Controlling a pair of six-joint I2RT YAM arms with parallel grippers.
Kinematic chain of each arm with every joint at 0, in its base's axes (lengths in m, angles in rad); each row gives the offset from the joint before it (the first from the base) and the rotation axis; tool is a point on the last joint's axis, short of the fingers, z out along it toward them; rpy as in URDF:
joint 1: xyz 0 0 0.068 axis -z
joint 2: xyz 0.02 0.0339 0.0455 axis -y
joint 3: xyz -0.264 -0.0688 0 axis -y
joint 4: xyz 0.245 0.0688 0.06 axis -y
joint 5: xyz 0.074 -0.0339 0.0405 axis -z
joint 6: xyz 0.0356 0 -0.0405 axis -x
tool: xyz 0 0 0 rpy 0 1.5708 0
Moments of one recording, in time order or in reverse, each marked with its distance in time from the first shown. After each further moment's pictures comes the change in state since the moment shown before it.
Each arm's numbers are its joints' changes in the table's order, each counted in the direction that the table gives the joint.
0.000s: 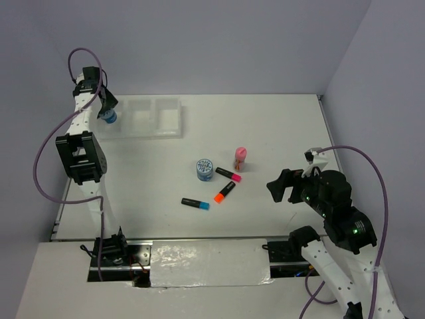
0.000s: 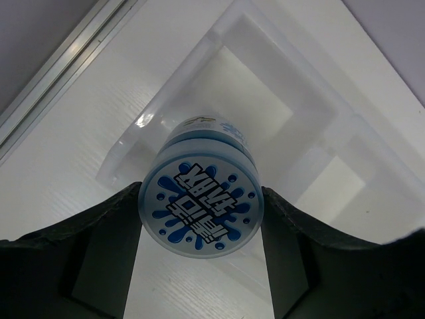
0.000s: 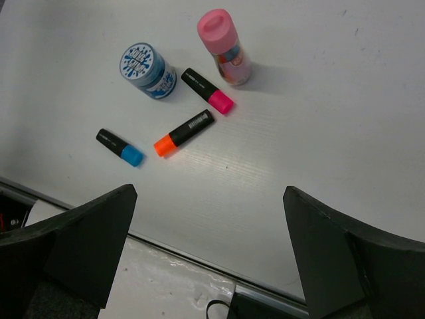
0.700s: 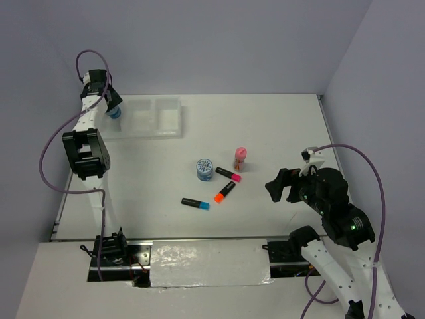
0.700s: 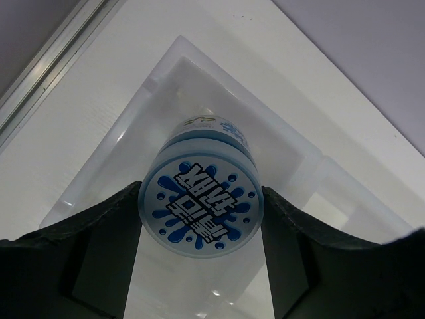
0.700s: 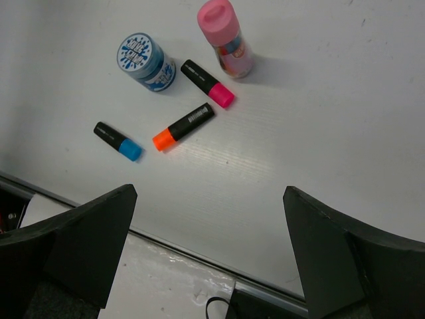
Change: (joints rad) left arm 0.009 -0.114 0.035 0.186 0.031 -0.048; right arm -0.020 -0.025 -0.010 0.005 0.000 0.000
